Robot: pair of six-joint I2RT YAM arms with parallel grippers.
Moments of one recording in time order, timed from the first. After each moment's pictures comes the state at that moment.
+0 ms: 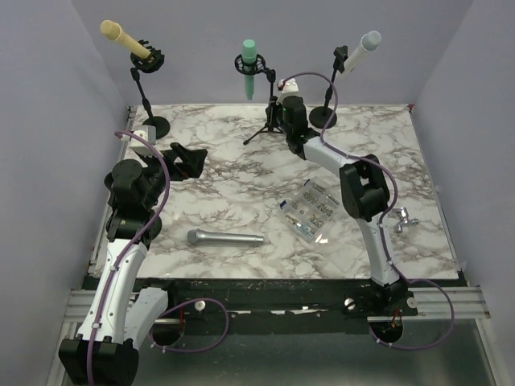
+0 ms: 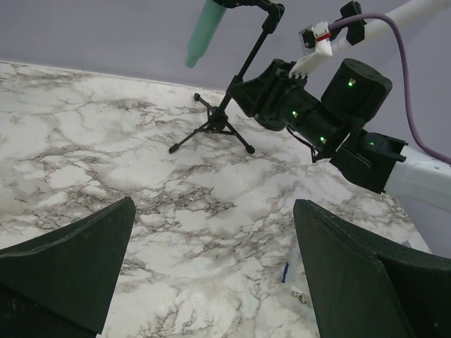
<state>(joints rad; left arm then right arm) -0.08 0.82 0.79 0.01 0.30 -0.44 0.49 2.39 1.94 0.31 0.17 0.13</state>
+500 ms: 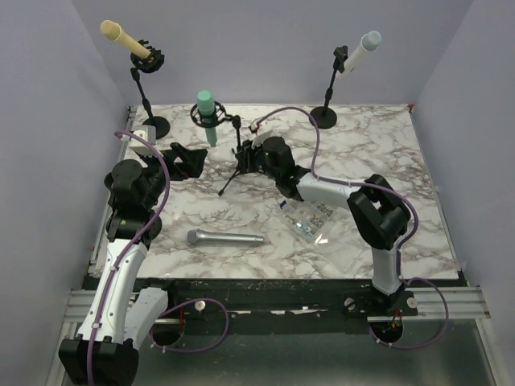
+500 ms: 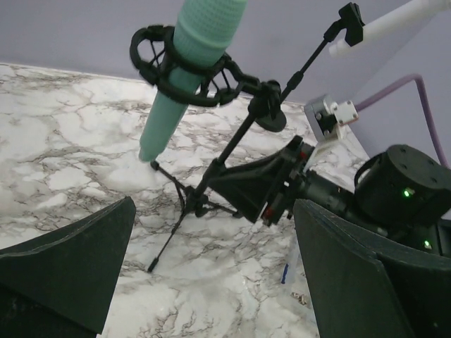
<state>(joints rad) -0.08 0.81 0.79 0.01 0.30 -0.45 0.73 2.03 1.38 0.44 0.08 0.19</state>
